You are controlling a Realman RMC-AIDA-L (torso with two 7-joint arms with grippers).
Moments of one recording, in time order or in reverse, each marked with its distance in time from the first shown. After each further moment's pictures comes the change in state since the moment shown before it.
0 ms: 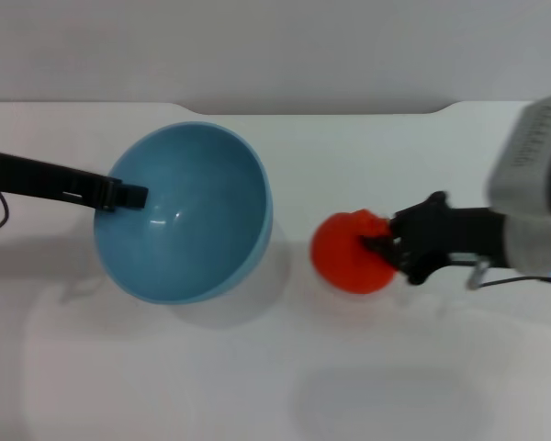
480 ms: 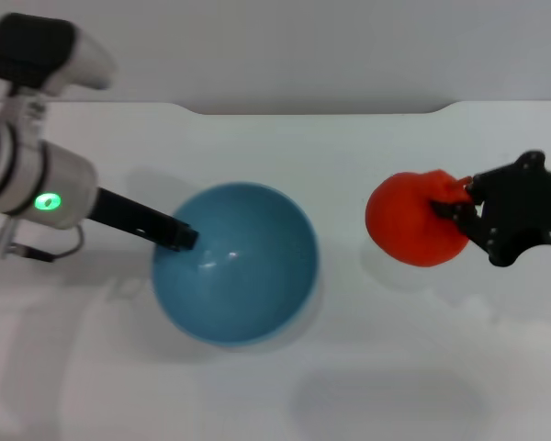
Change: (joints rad) left arm -0.089 -0.005 0.279 -0.139 0.127 -0.154 -0.104; right arm -0.219 0.006 0.154 -0.450 -0.006 -0.223 -0.002
